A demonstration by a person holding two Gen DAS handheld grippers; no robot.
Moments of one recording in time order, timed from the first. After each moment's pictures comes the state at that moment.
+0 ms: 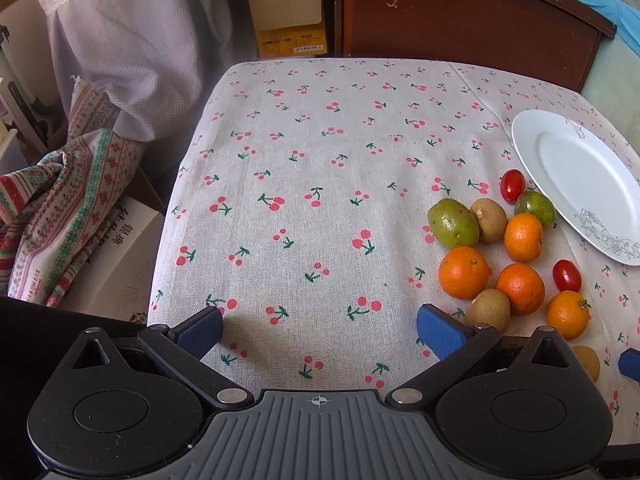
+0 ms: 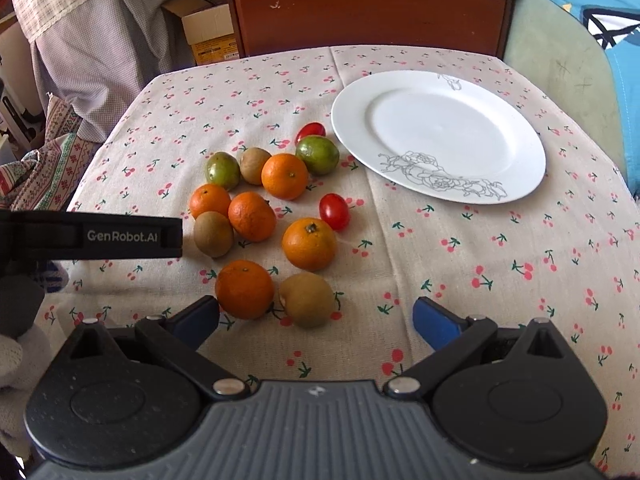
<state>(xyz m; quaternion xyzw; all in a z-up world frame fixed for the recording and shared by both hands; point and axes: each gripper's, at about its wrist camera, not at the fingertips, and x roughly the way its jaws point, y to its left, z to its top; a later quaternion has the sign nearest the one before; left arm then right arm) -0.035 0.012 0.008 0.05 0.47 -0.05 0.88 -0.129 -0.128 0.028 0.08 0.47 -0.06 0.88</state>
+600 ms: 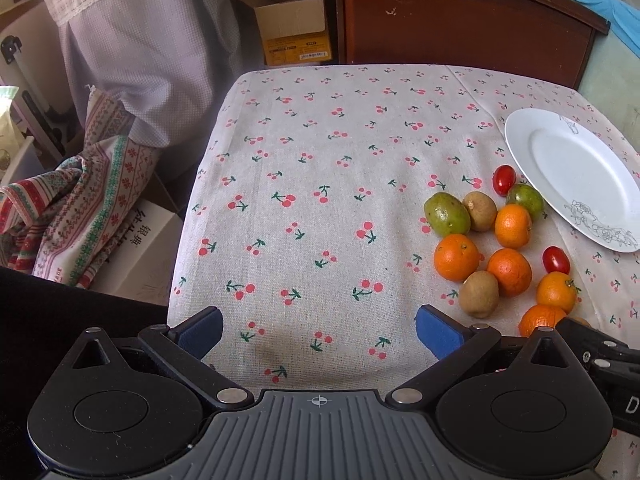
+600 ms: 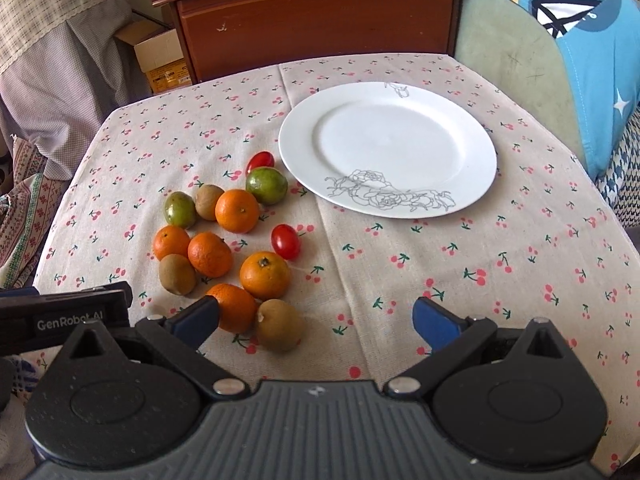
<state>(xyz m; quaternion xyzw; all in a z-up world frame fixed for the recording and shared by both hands) -0.054 0.013 0.024 0.07 0.47 -0.05 0.88 -0.127 -0.147 0.043 0.09 0.46 -0.13 0.88</state>
